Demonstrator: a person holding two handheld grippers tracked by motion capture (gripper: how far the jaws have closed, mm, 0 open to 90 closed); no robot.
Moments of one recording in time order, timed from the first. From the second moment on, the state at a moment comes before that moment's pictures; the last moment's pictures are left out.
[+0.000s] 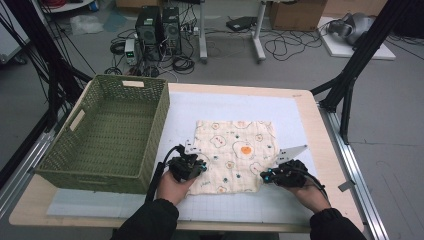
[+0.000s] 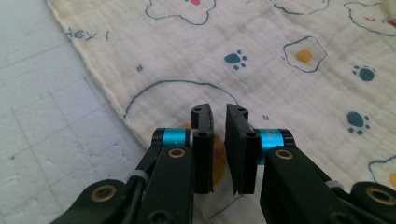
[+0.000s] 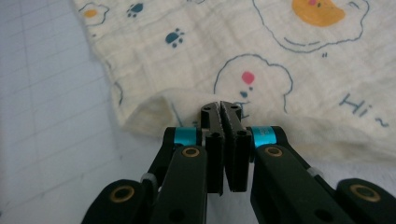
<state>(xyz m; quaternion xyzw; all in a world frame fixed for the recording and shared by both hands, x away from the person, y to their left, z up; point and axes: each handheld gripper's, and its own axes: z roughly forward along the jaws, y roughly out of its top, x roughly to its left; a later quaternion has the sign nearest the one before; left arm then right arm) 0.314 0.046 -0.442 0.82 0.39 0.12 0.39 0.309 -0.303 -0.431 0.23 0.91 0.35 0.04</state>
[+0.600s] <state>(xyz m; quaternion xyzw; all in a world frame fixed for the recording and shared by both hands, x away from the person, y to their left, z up) 0.303 0.051 -0.442 0.83 0.39 0.14 0.38 0.286 -0.331 -0.439 0.24 0.90 0.37 0.01</state>
